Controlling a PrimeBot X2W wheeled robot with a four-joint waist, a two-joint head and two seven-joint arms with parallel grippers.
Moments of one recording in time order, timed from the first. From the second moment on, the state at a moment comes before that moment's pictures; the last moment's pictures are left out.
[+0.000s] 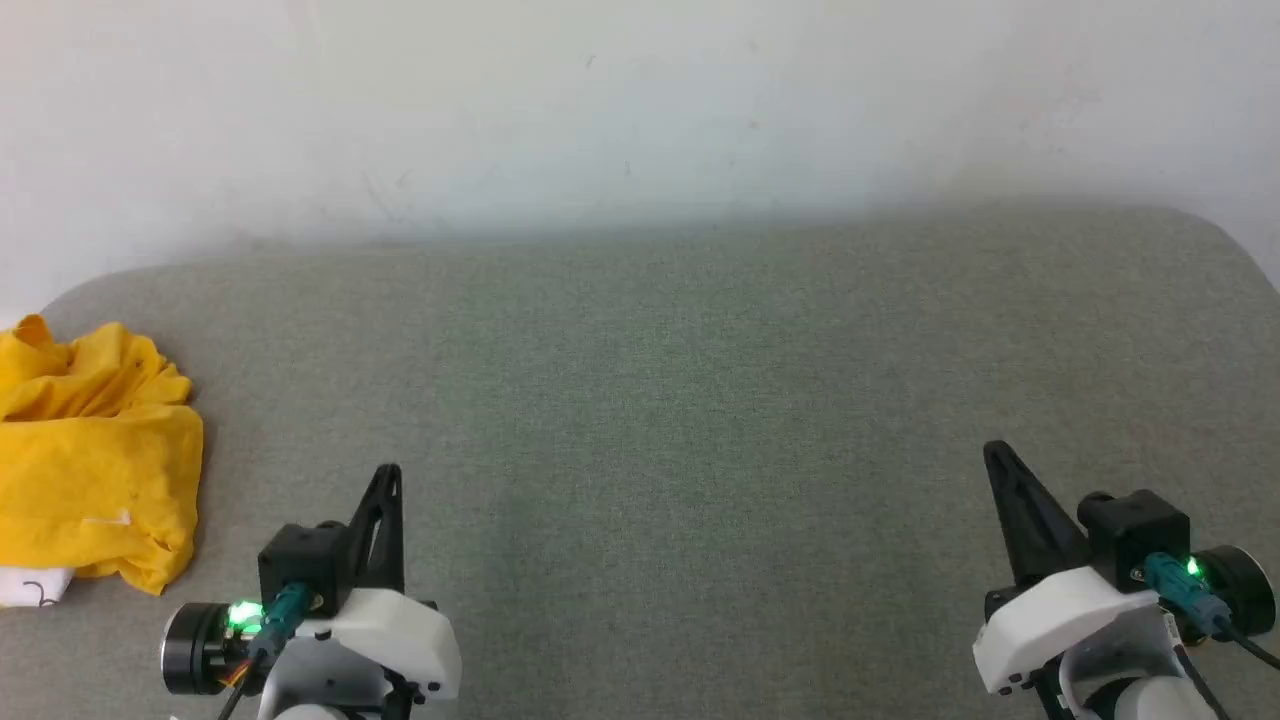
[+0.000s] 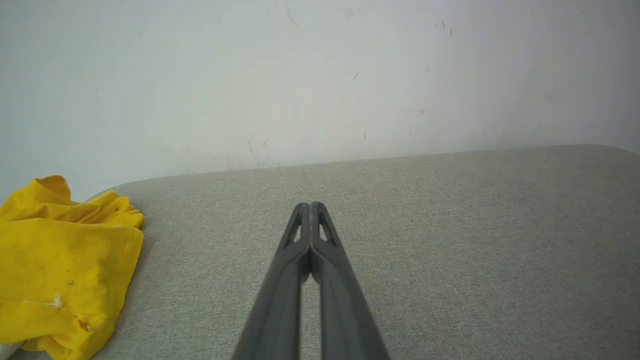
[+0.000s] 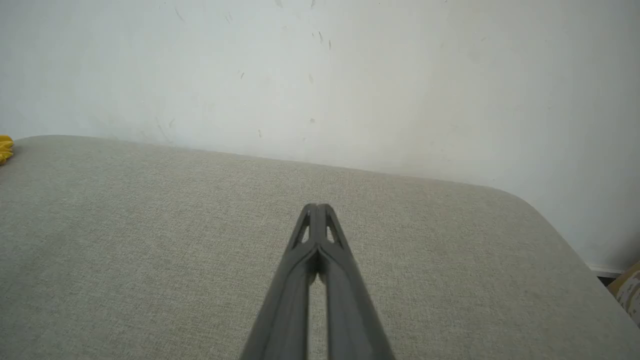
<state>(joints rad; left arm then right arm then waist) 0.01 0.06 0.00 0.01 -0.01 0.00 0.00 0.01 -0.05 0.00 0.01 0.01 0.13 0.00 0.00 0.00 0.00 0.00</state>
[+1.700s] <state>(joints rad) 0.02 0.06 -0.01 0.01 -0.04 0.01 -0.03 0.02 -0.06 -0.04 0.02 0.03 0.13 -0.03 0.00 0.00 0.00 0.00</state>
